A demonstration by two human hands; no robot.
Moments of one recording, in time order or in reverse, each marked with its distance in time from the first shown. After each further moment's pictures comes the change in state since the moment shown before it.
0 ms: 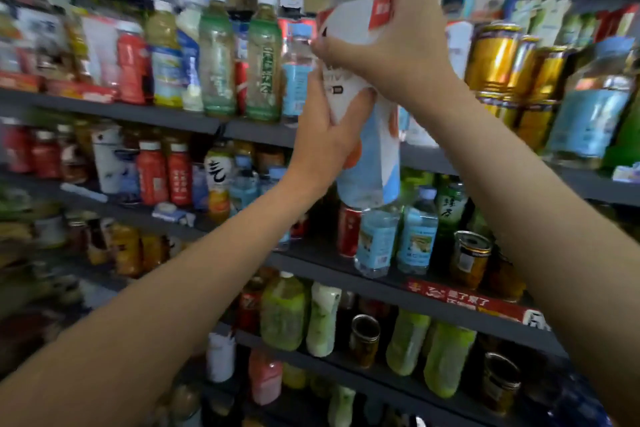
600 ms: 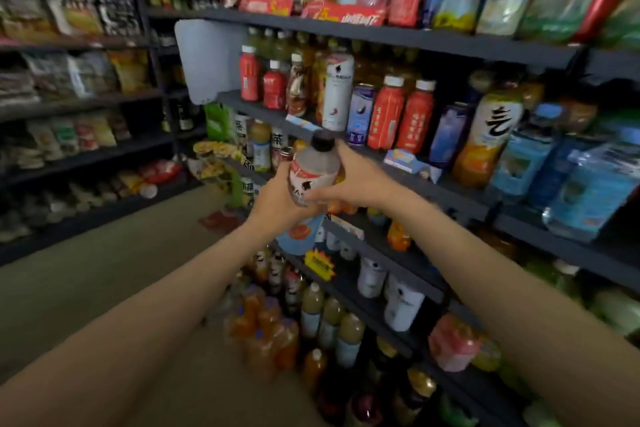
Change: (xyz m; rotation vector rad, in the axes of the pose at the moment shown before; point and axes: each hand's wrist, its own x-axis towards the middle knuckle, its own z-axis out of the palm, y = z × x) left_hand -0.126 -0.083 -0.482 0.832 0.044 -0.769; right_hand -0.104 -0.179 0.425 0.445 -1.065 0.298
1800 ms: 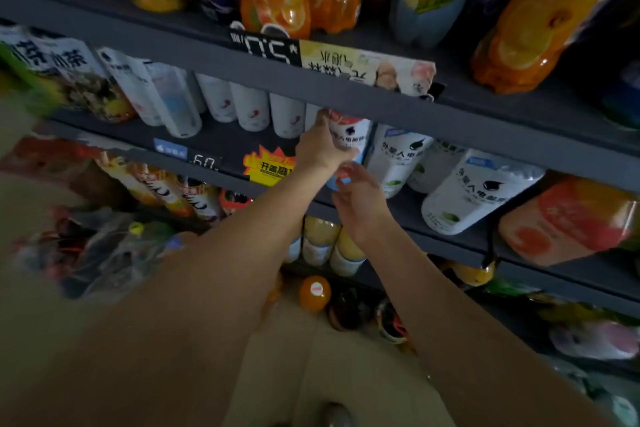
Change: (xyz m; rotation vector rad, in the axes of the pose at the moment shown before) left_hand 0.218 -0.342 0.335 0.113 -0.461 -0.060; right_hand 0.168 0.409 0.318 1.216 0.769 0.871
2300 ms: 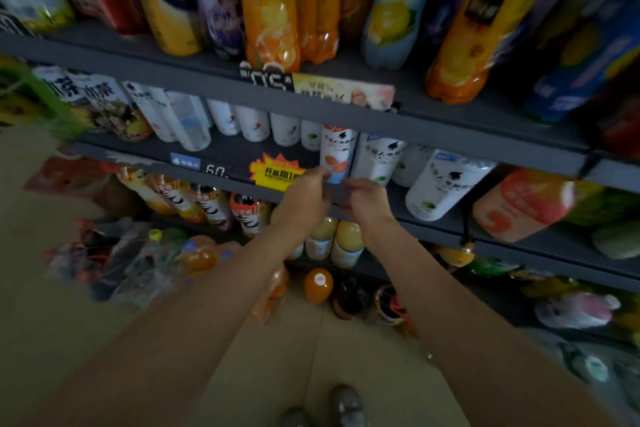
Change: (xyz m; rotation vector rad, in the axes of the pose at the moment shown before) left_hand -0.101 0.005 -0.030 0.171 -0.005 0.242; right_hand -0.067 -0.033 -0.011 -0.342 0.151 -0.052
